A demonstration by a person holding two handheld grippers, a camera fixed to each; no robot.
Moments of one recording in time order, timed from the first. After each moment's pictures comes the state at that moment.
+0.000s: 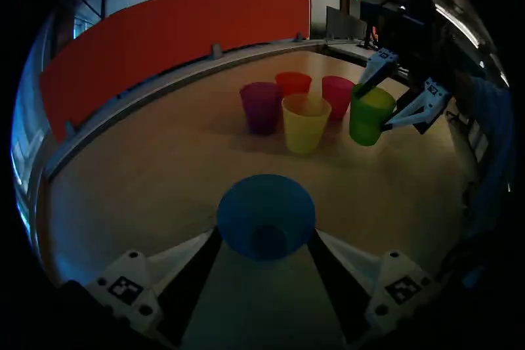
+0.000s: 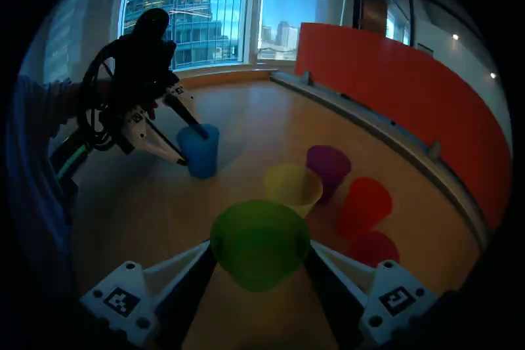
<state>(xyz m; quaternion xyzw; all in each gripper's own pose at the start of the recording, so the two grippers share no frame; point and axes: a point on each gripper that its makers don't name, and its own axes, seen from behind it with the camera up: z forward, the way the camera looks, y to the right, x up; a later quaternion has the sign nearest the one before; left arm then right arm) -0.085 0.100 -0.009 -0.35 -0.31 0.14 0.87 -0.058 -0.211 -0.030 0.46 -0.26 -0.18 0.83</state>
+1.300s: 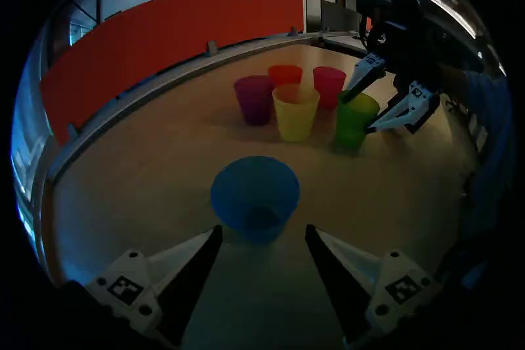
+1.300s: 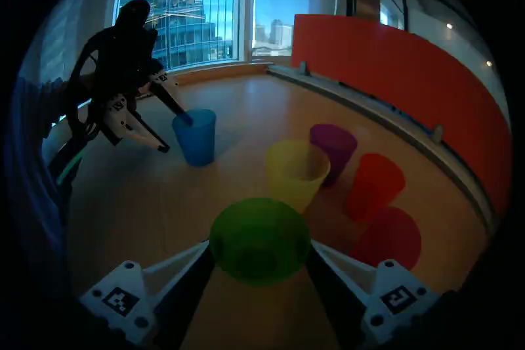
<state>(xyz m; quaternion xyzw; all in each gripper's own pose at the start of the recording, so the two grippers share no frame) -0.085 0.088 -0.030 -0.35 -0.32 0.16 0.87 -0.090 -0.210 -0.035 0.45 -0.27 -0.16 0.84</state>
